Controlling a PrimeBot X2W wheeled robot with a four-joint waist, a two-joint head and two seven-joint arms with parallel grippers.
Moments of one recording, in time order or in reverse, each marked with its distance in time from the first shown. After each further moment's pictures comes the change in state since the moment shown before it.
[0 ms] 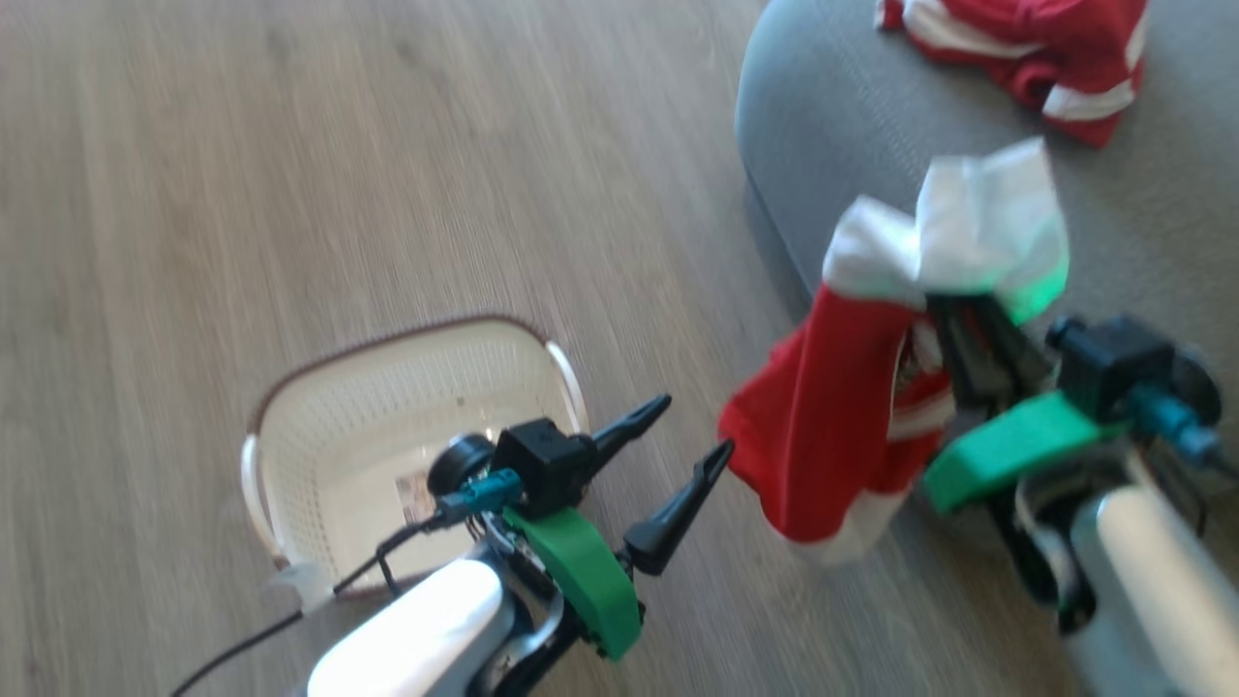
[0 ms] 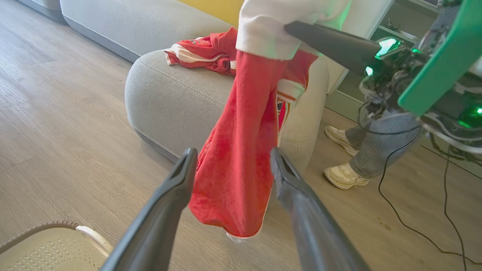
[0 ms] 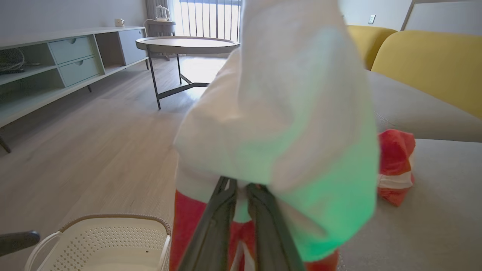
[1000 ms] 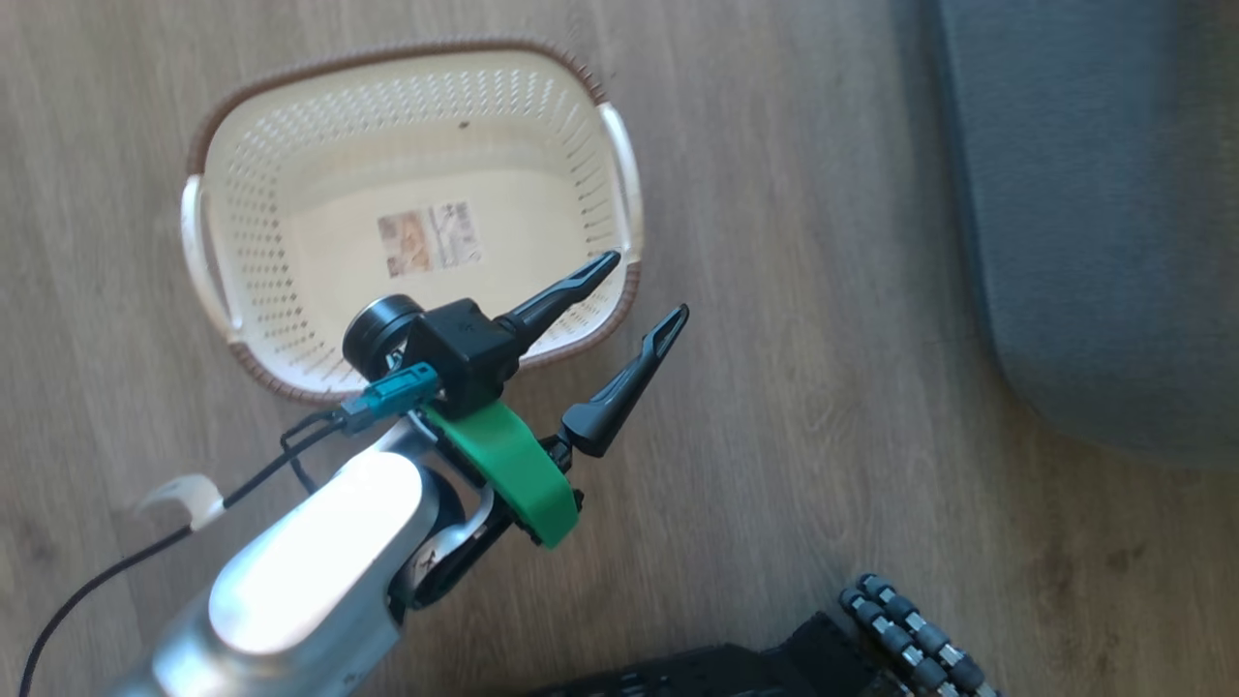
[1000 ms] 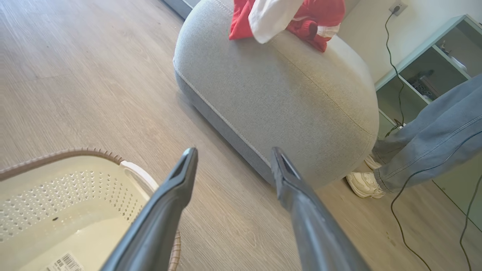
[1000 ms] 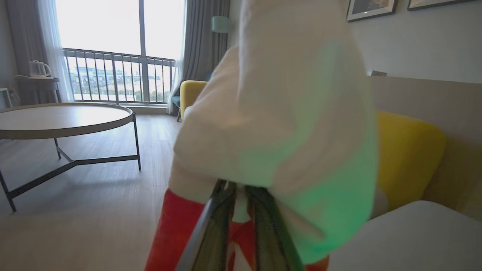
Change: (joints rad) left arm -0.162 0.121 0.065 -0.130 0.018 -0.019 0.028; right arm -1.107 -0.183 -0.494 0.289 -0.020 0.000 0.314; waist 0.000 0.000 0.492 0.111
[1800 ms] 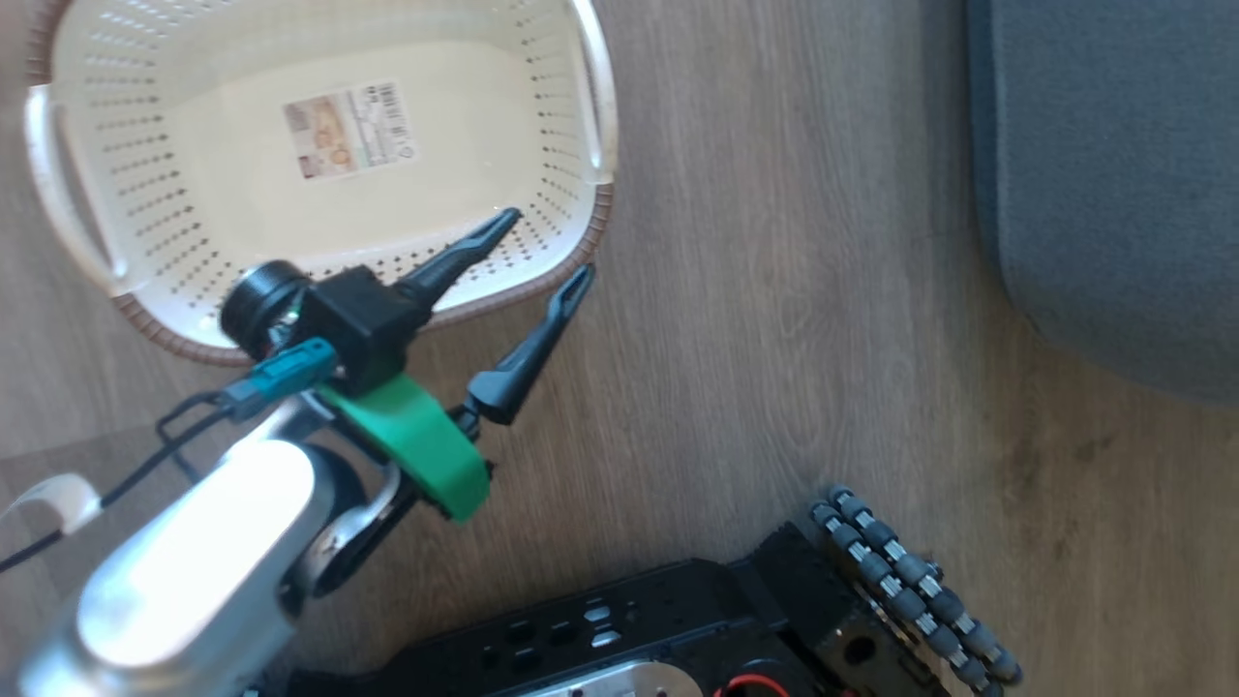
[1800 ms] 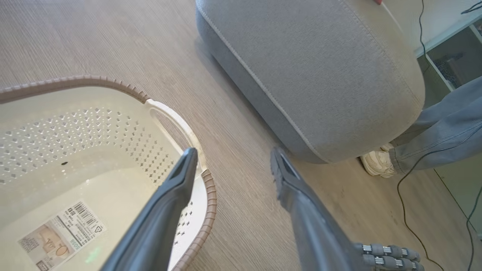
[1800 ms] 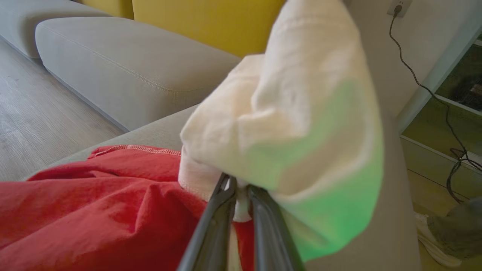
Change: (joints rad) left arm -0.003 0.166 0.055 -0.147 -0.003 0.074 0.080; right arm 0.213 0.131 -0.602 0.110 -0.258 0.000 -0.041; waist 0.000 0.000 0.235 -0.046
